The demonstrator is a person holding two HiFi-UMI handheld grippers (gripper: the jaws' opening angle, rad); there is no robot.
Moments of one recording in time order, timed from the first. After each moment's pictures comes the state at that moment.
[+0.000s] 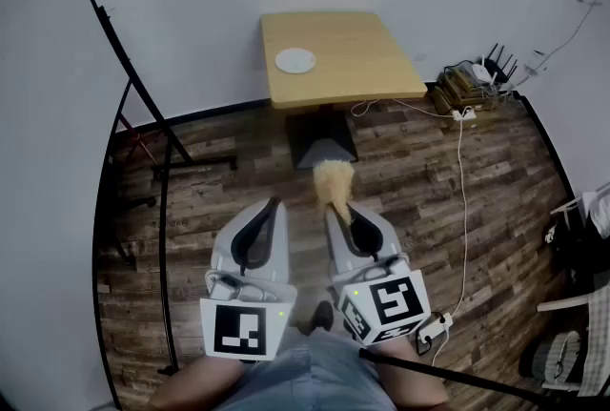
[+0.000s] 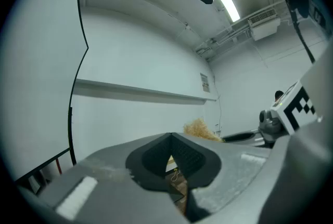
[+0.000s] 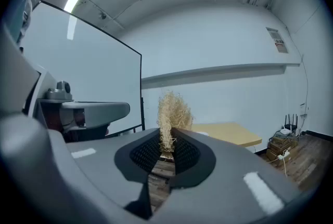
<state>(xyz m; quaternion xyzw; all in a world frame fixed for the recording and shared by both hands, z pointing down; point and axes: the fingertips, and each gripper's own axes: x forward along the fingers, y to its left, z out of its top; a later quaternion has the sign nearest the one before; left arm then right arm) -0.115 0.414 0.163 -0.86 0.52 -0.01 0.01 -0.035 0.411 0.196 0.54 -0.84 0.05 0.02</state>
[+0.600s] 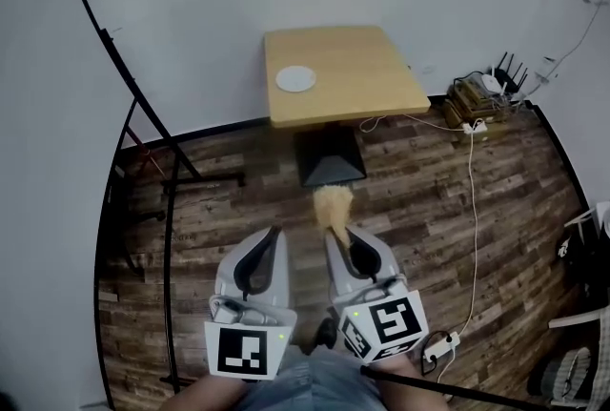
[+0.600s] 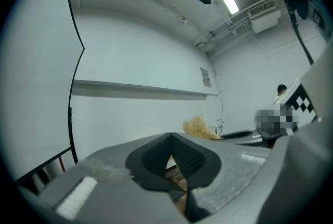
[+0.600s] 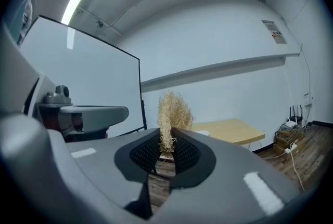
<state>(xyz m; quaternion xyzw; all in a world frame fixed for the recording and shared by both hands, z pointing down) -0.071 0.420 0.172 -0.85 0.53 -0.04 0.01 0.008 0.411 0.206 0.52 -0.85 0.08 0.00</state>
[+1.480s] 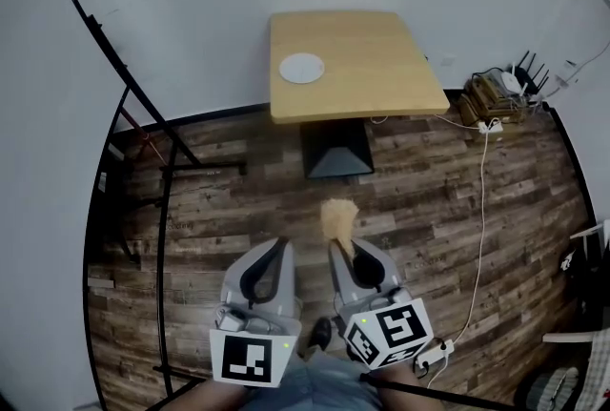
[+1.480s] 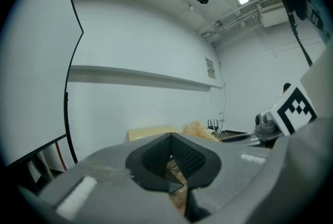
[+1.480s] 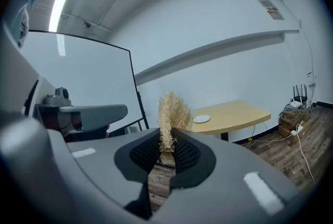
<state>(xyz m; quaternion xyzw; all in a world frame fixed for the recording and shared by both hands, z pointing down) -0.046 0.358 0.222 -0.84 0.54 -0.07 -0.04 0.033 0.349 0.265 0.49 -0.86 0.16 0.01</state>
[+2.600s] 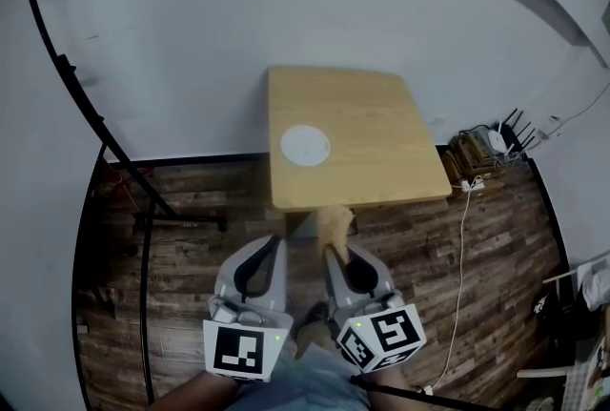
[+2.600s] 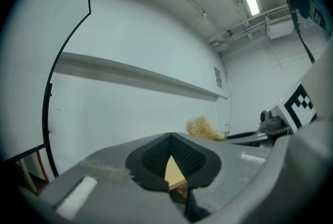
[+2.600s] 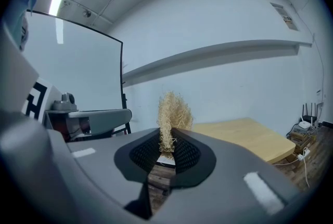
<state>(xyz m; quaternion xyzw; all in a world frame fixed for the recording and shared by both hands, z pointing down) -0.117 0.127 0.198 -0.85 0.53 -0.01 -0.04 -0.032 0.127 0.224 0.51 -0.85 0.10 0.03</state>
